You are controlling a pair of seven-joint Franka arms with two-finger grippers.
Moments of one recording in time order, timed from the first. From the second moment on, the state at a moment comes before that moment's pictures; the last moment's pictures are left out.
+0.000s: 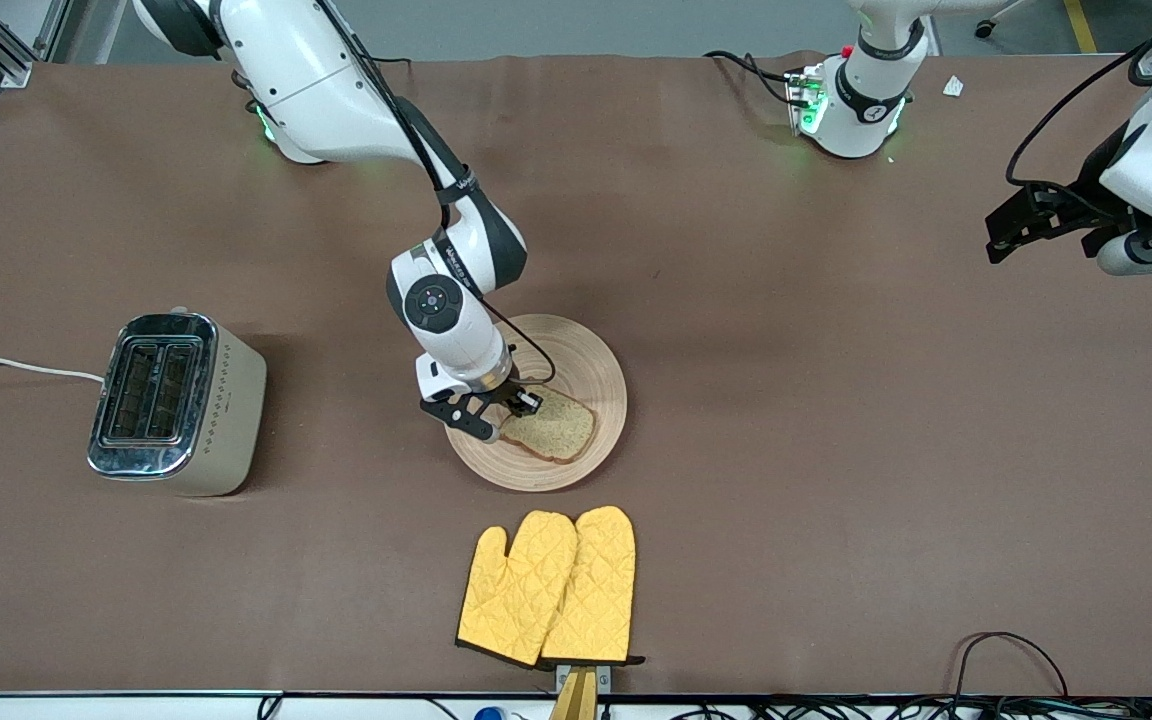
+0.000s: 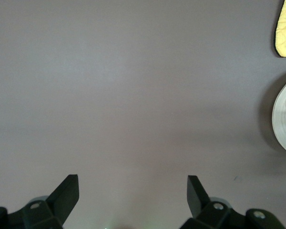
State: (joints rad) left arm 0.02 0.01 -0.18 -1.49 0.03 1.49 -0.19; right arm 0.64 0.70 -0.03 -1.70 0.19 2.56 0.96
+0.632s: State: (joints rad) left arm 0.01 0.03 -0.18 -1.50 0.03 1.47 -0.19; right arm 0.63 0.61 -0.10 -1.56 0.17 2.17 0.88
